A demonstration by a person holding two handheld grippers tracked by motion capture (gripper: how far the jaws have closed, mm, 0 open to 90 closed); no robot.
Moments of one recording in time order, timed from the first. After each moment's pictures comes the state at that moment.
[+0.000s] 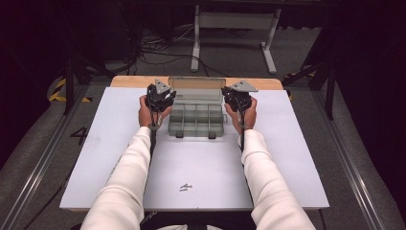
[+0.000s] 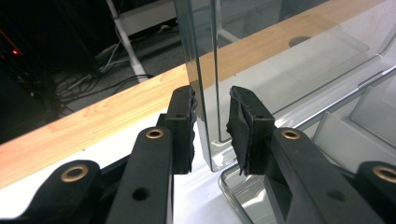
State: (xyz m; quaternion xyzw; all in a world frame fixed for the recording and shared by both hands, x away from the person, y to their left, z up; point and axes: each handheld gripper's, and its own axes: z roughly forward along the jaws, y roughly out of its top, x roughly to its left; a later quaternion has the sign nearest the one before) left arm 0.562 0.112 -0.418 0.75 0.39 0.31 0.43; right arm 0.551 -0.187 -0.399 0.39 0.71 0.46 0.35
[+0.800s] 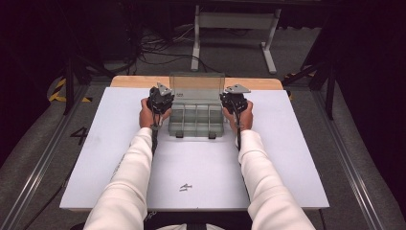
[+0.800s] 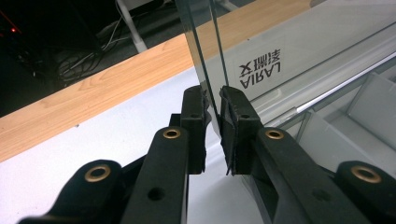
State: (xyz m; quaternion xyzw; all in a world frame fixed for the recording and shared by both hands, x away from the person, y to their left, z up) left arm 0.574 0.109 -0.437 0.78 0.40 0.30 0.38; right arm 0.568 -0.183 -0.428 0.42 0.74 0.41 0.33
